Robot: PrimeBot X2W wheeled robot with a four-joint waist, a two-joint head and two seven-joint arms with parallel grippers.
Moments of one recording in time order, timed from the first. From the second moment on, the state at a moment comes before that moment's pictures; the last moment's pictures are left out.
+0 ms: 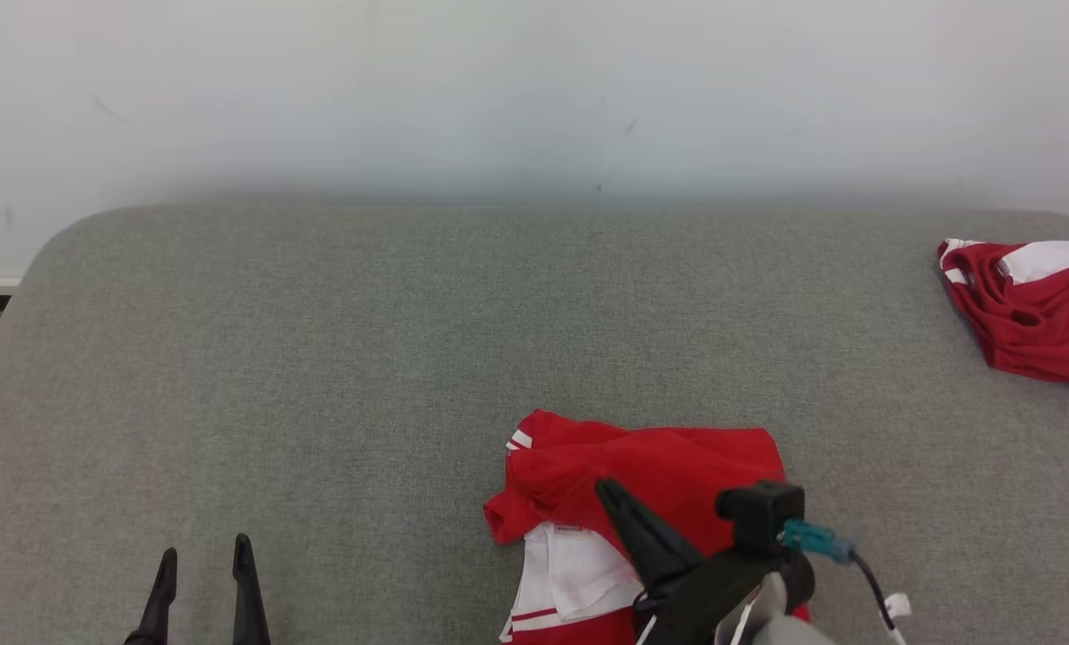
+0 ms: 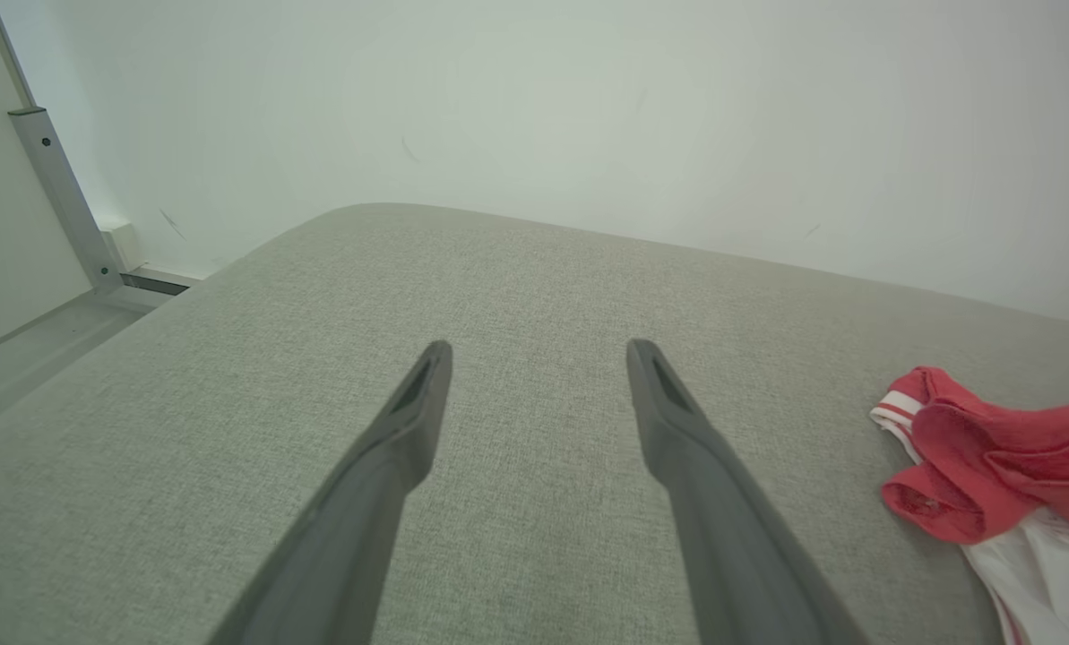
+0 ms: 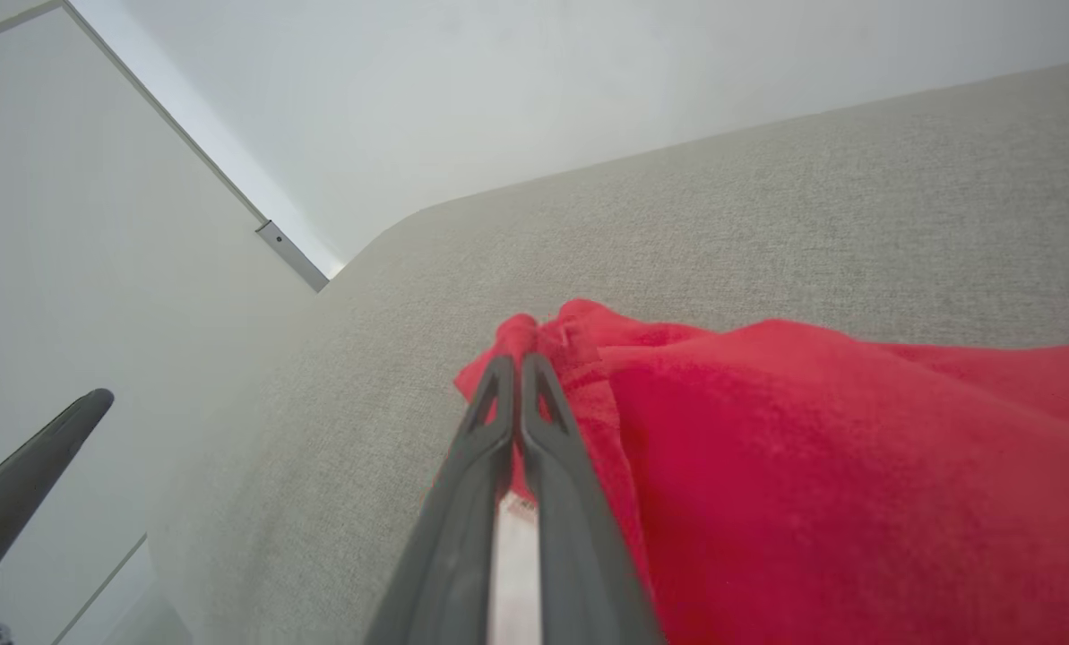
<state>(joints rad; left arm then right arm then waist) 0.04 0.05 0.08 0.20 -0.21 -0.07 -0.26 -0.33 -0.18 0.56 0.46 0.70 0.13 -0.13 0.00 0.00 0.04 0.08</state>
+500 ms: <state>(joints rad) 0.03 0.05 0.08 0.21 -0.21 -0.07 -0.26 -0.19 -0.18 0.65 0.31 0.74 0.13 -0.10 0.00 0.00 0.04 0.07</state>
